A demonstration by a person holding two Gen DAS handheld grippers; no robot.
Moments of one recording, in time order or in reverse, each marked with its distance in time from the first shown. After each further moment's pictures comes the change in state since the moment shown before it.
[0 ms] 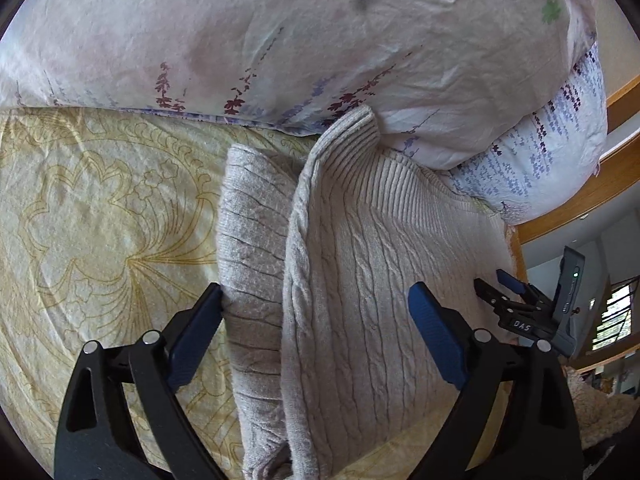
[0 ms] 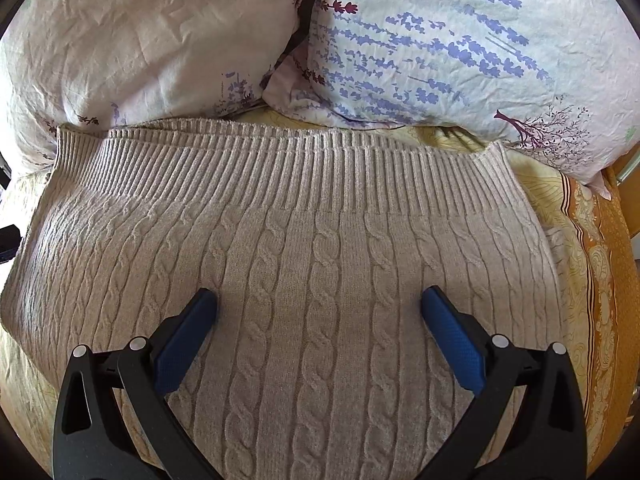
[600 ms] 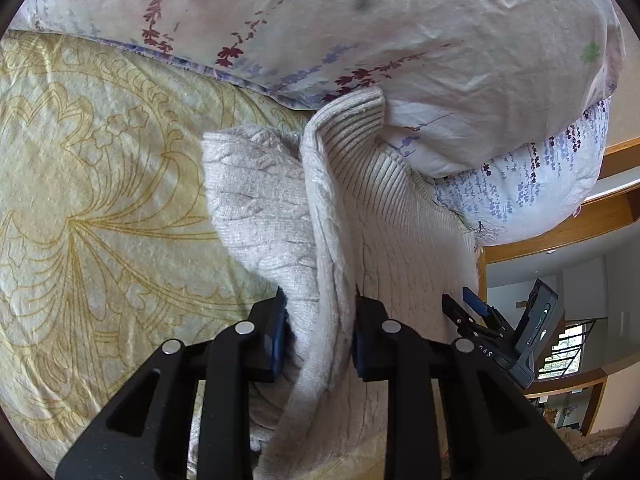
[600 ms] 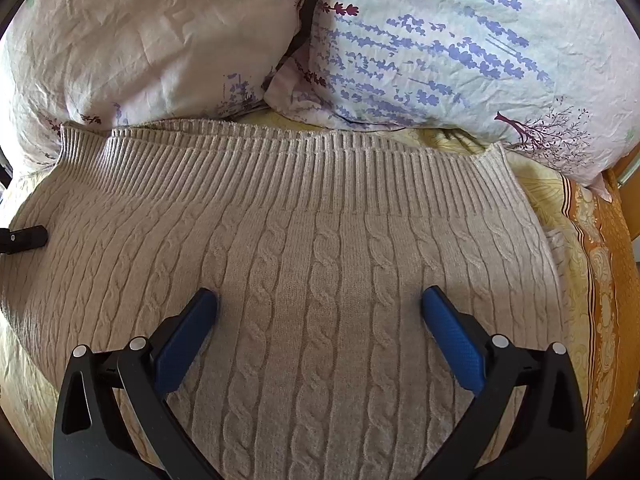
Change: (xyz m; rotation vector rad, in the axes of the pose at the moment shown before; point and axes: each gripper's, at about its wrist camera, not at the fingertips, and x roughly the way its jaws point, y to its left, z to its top) left arm 0.013 0.007 -0.001 -0.149 0.042 -0.107; right arm -0.003 -0.004 -0.001 -0.008 -0.010 0.007
